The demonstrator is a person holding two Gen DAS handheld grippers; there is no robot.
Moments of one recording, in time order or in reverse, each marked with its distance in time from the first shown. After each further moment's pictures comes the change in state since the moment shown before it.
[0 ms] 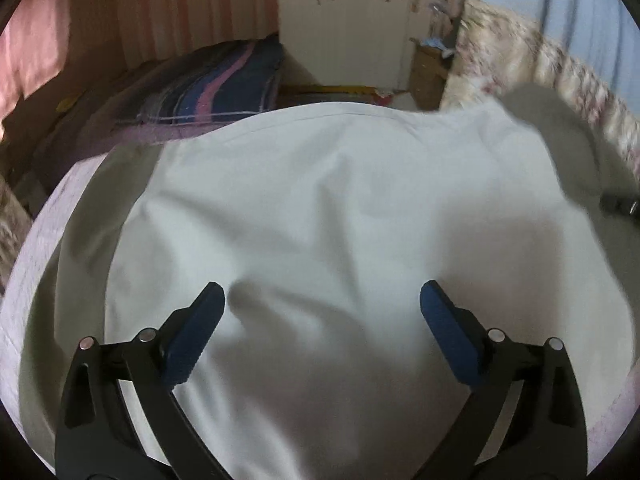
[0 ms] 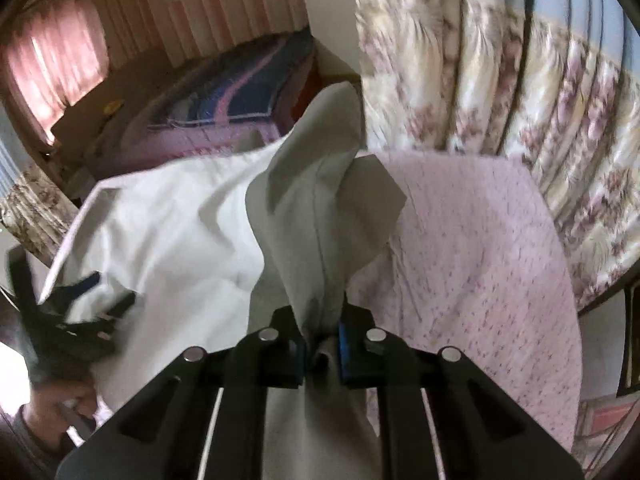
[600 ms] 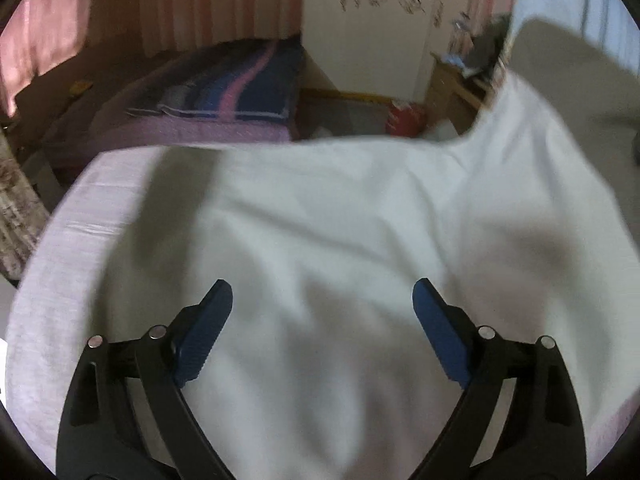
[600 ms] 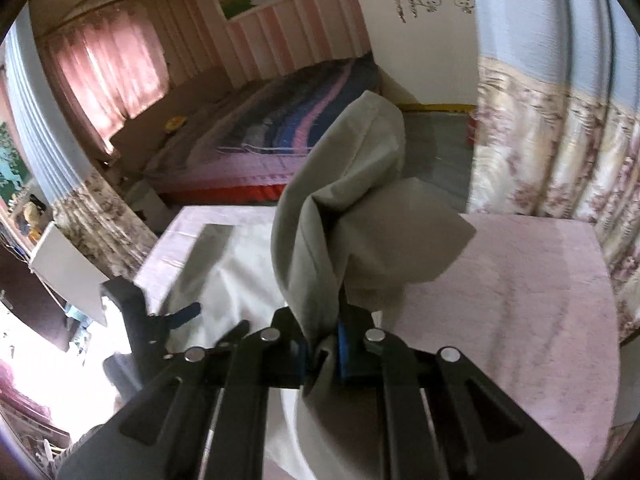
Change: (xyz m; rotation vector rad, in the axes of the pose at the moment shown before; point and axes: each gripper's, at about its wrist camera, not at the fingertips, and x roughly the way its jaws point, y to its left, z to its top) left arm -0.042 0.091 0.010 -0.113 -0.039 -0.004; right arm -0.050 0.128 0.039 -0.041 -0.087 0.215
